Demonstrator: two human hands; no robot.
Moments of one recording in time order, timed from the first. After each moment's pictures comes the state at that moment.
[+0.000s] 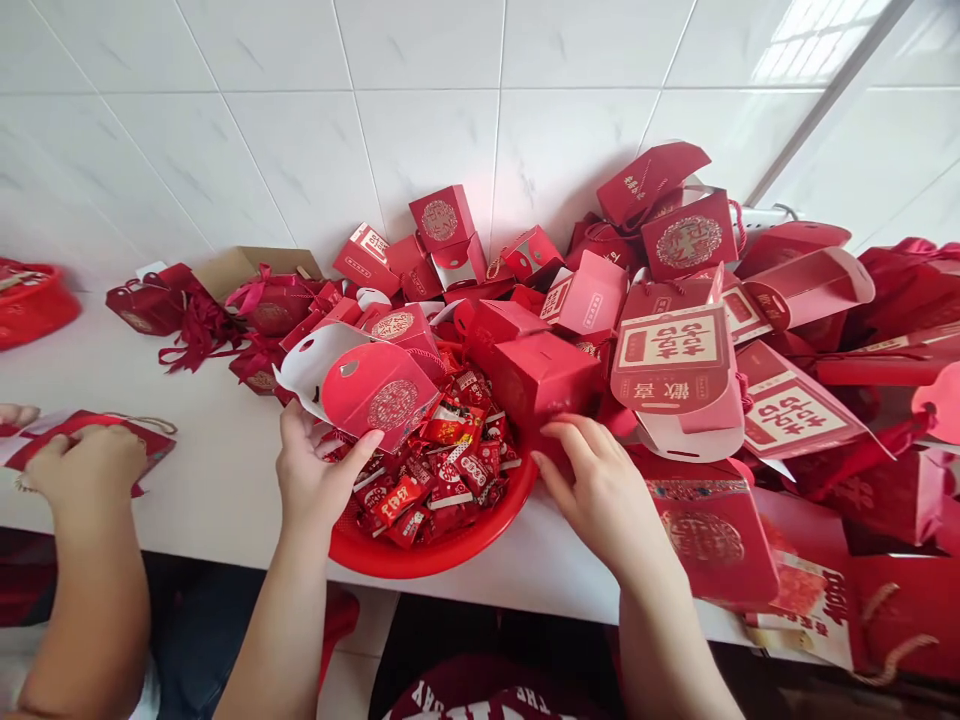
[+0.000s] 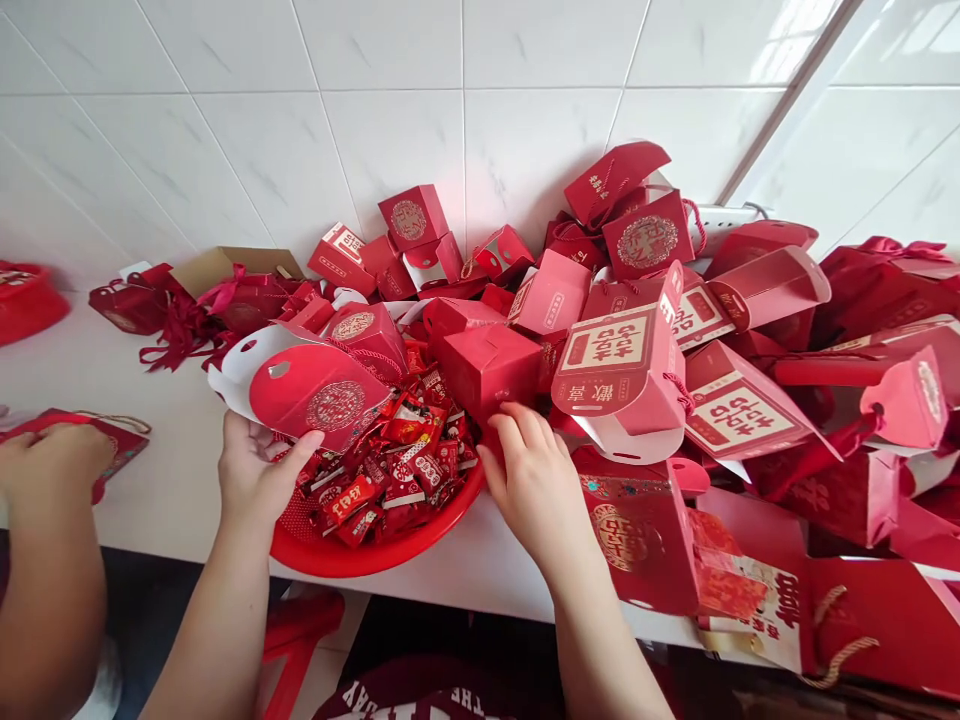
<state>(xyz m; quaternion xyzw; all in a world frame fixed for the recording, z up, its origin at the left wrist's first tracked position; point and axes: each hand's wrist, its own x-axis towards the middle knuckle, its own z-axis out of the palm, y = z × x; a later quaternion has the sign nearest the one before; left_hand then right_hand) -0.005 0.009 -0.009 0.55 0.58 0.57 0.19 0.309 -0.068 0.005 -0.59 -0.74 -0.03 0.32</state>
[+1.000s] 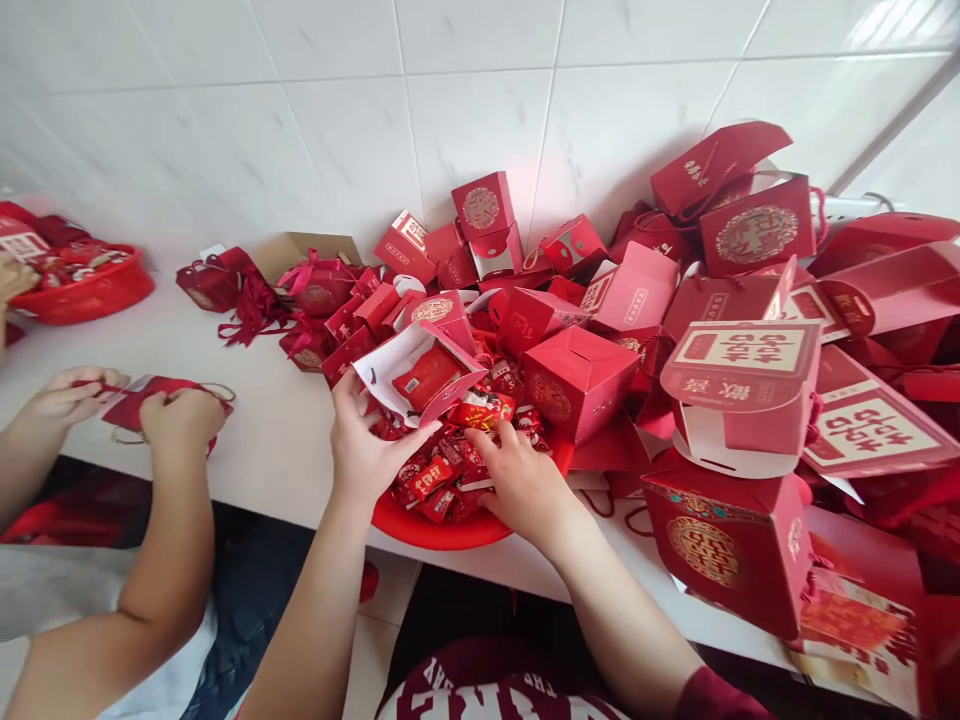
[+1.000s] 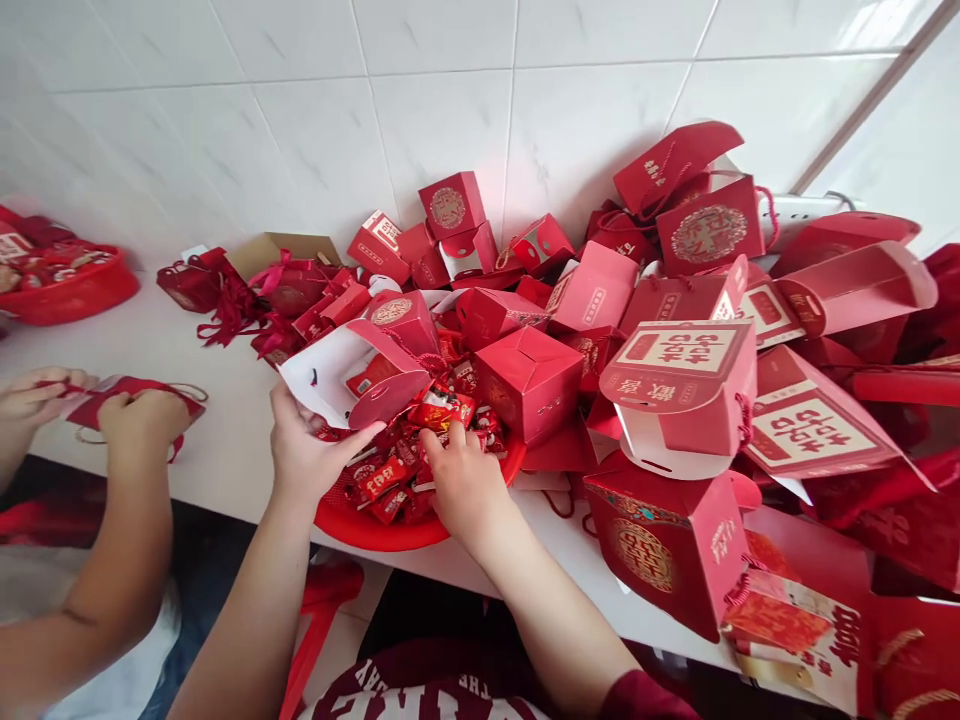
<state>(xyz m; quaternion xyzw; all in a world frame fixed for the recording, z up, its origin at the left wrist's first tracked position) 0.010 -0.007 -0.003 0.62 0.56 0.55 0.08 0.213 -0.046 0.021 -0.58 -0.80 0.15 0.04</state>
